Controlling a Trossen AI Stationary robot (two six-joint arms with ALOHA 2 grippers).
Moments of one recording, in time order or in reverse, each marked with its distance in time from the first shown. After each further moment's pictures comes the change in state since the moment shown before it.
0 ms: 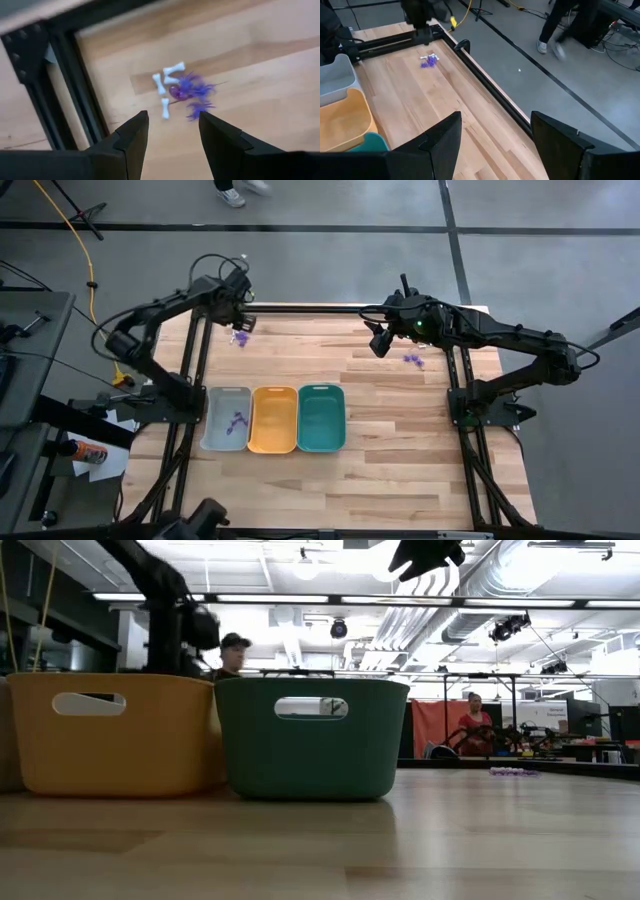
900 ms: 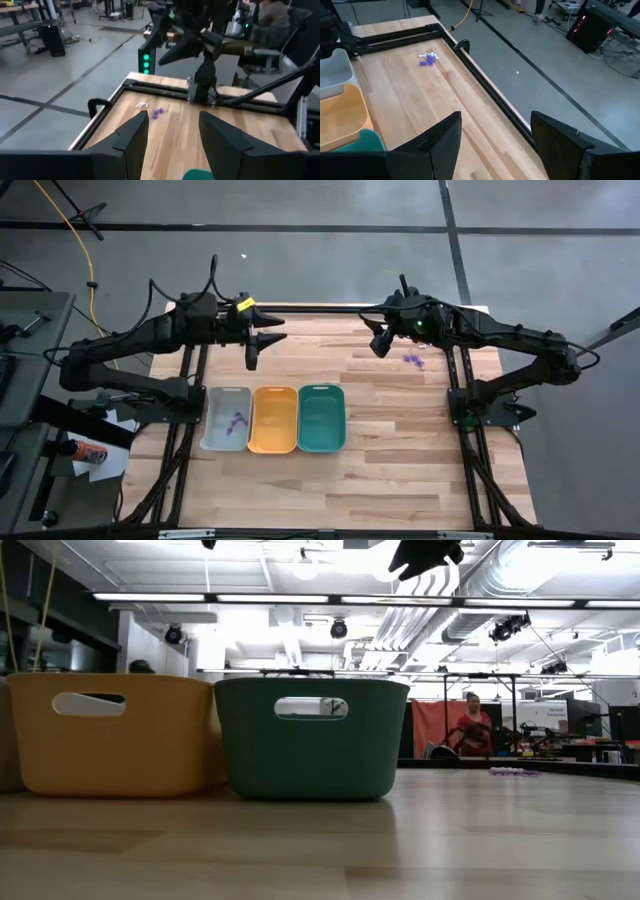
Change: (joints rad) left arm -0.741 -0.549 0.038 0.638 0.196 0.247; right arm 0.000 0.000 0.000 0.004 0.003 -0.045
